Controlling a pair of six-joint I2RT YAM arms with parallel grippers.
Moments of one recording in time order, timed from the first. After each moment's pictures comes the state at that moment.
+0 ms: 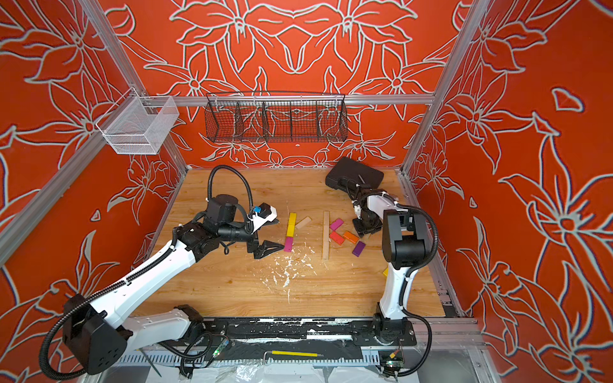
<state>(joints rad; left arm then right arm) -0.49 1.18 0.99 -0.40 0.70 0.35 0.04 1.97 1.38 -0.95 0.15 -0.18</state>
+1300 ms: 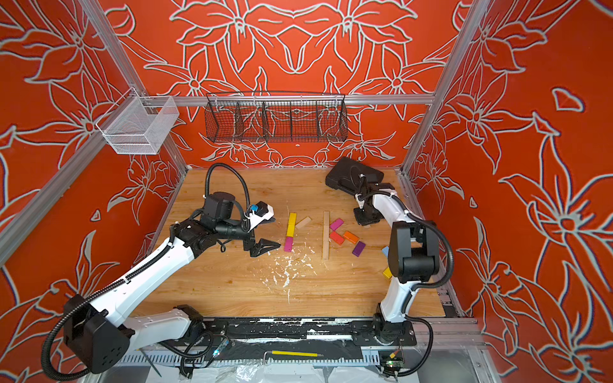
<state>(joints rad) -0.44 1.19 1.02 -0.47 0.74 0.43 0.06 1.74 1.38 -0.95 0.09 -0.14</state>
